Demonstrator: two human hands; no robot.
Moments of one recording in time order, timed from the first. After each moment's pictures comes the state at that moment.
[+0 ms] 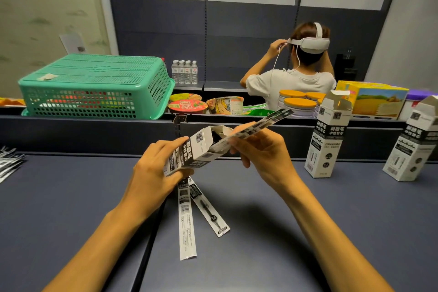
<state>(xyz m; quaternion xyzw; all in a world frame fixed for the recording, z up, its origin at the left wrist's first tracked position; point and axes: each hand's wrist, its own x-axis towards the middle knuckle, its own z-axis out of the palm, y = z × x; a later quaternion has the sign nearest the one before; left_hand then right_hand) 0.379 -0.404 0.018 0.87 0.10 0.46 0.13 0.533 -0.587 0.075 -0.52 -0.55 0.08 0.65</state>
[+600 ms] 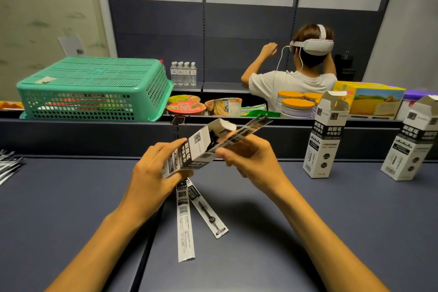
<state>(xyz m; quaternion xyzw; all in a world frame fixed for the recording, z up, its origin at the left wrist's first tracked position) 0.378 -0.409 0.020 0.87 0.10 0.46 0.14 0.532 -0.580 0.065 -0.57 -0.54 0.07 0.61</state>
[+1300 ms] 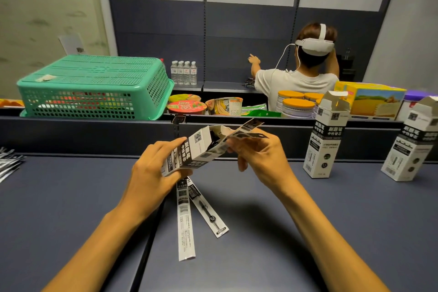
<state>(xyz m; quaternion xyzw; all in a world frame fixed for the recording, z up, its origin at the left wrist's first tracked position) 0.377 -0.406 0.020 0.87 0.10 0.46 0.13 0.536 -0.586 0.071 -0.56 -0.52 0.06 0.64</state>
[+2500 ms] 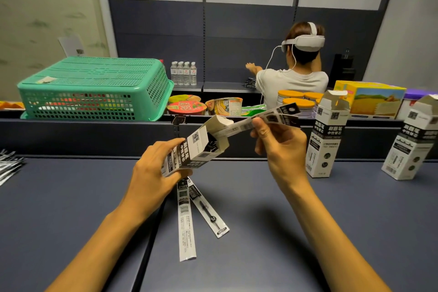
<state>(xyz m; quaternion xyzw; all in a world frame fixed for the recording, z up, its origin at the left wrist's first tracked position) 0.378 -0.408 0.021 0.87 0.10 0.46 0.16 0.541 -0.594 0.080 -0.52 -0.43 -0.07 0.73</state>
